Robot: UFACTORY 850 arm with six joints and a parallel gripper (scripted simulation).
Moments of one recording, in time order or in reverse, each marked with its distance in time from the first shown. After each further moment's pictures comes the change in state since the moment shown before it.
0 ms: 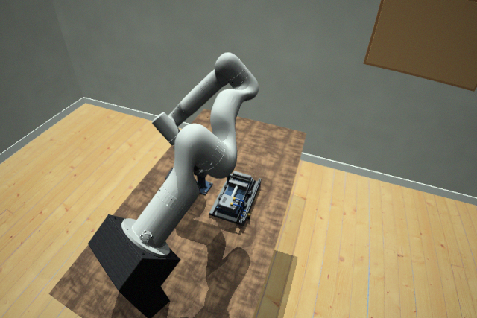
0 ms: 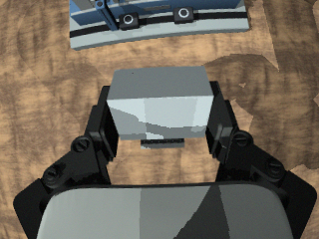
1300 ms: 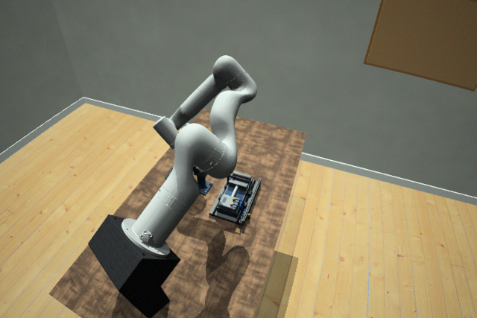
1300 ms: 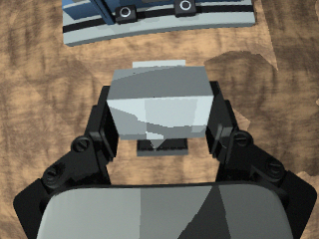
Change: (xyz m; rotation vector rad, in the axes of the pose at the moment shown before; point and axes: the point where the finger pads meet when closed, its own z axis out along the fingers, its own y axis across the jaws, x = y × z) arm -0.017 0.000 0.017 0.000 0.000 0.000
